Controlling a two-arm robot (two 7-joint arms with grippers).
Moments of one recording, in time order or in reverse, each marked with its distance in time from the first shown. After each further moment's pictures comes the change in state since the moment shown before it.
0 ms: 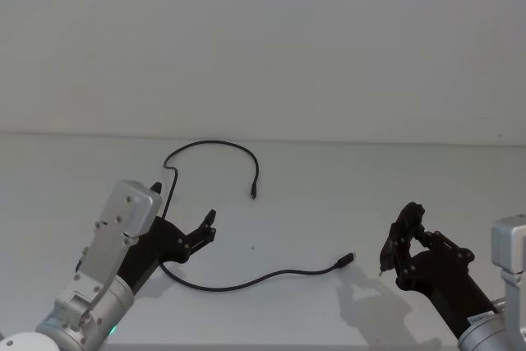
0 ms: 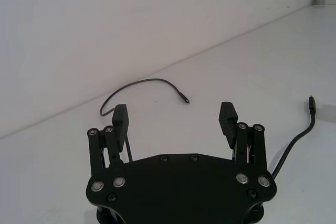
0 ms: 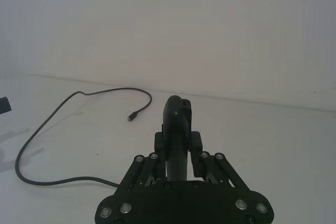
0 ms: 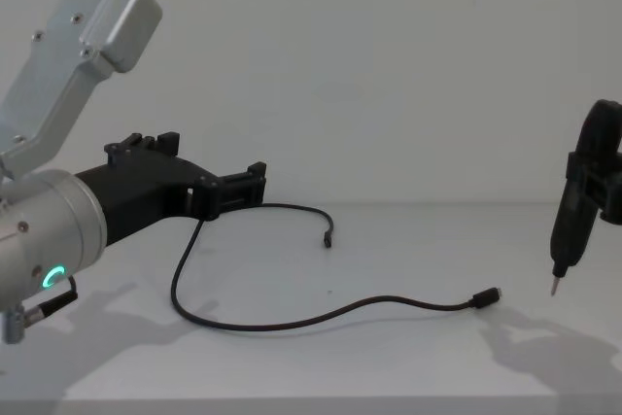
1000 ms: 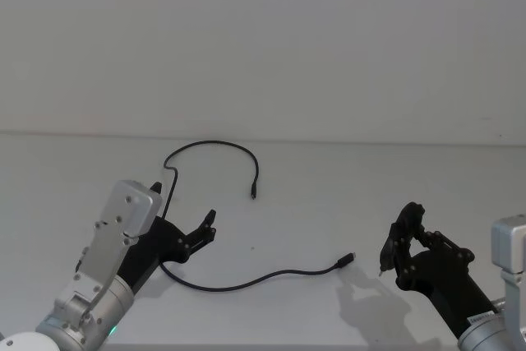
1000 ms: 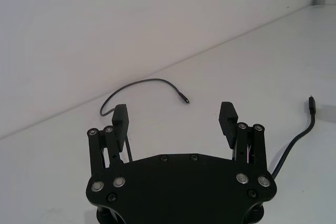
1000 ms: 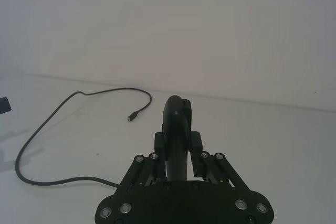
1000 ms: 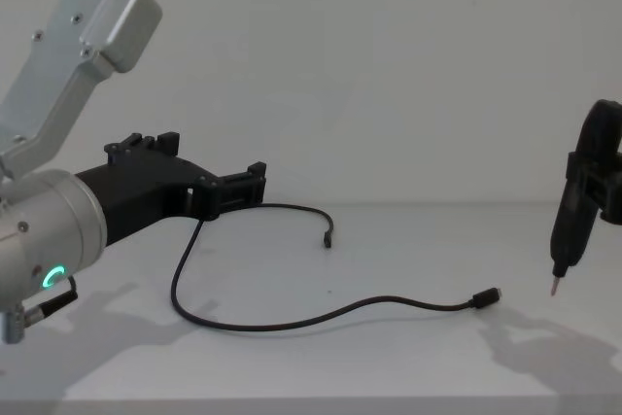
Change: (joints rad) left arm 0.000 0.000 0.000 0.000 0.000 0.000 0.000; right arm 0.000 0.000 0.000 0.000 0.000 0.000 0.000
